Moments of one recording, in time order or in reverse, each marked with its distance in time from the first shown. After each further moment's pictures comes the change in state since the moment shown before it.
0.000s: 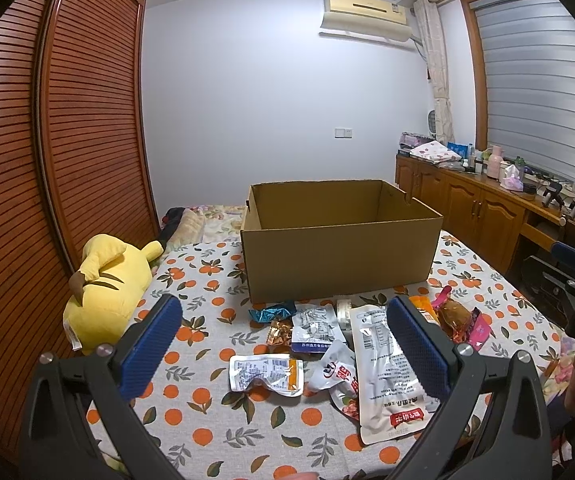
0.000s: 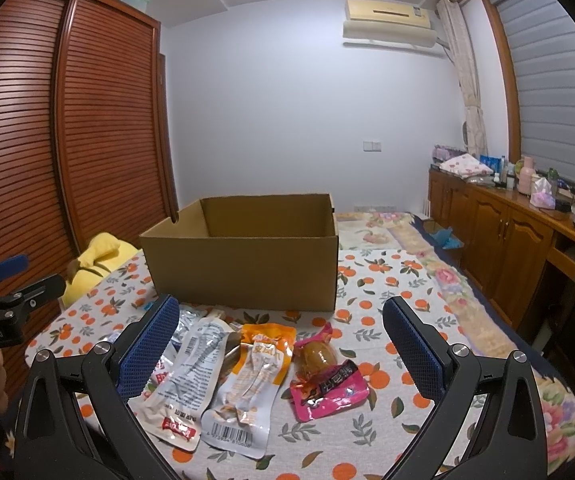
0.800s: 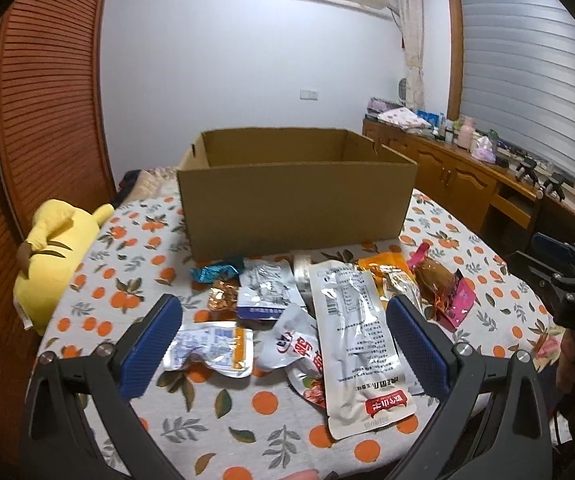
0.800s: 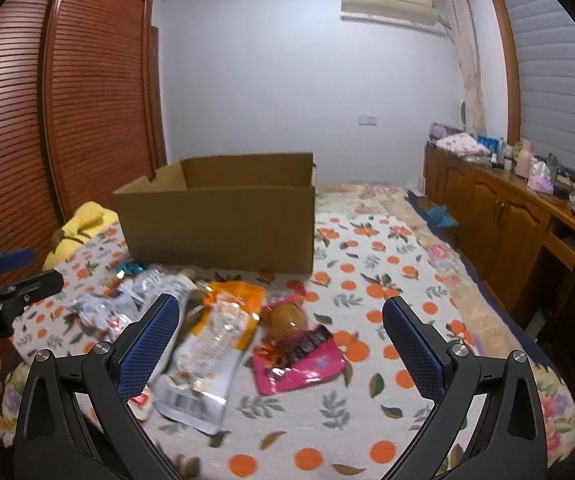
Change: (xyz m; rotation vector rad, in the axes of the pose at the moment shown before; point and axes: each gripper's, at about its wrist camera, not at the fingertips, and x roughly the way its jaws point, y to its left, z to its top) left arm 0.054 -0.022 -0.026 0.007 0.146 -0.159; right arm 0.027 -0.039 -0.028 -0.016 0.117 -0.015
